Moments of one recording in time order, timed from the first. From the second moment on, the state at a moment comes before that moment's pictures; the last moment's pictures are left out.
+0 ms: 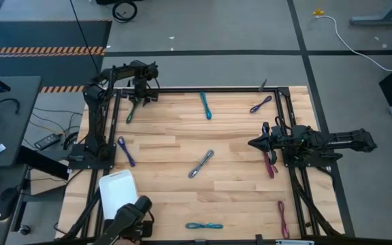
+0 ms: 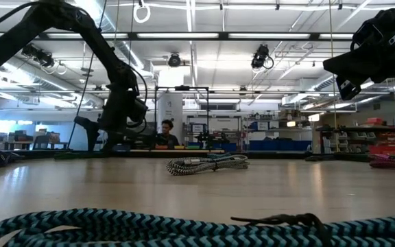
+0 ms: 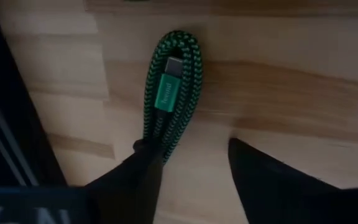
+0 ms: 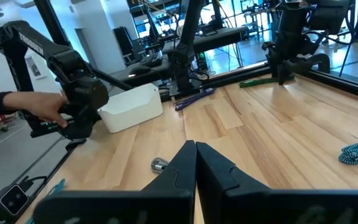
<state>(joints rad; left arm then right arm) 1.02 2.12 1.46 -1.17 -0.14 -0.57 0.01 0.09 0.01 0.06 0.02 0.27</state>
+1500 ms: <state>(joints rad) 0.96 2.12 1.63 -1.43 -0.23 -0.36 0.01 0.09 0.01 0.07 0.02 0.27</state>
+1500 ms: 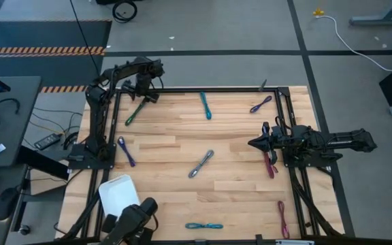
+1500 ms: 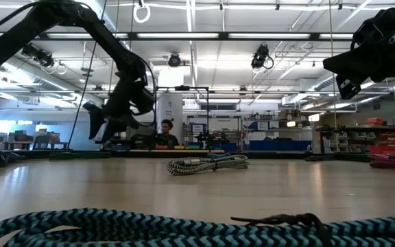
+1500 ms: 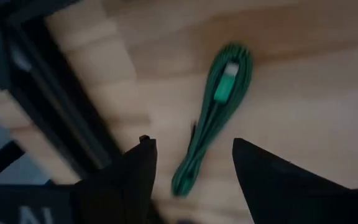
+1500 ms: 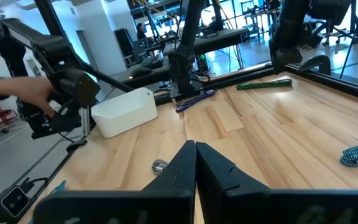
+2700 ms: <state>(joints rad) 0.17 1.70 1.35 -1.56 0.05 -0.91 0.01 0.09 0.01 0.08 0.02 0.27</state>
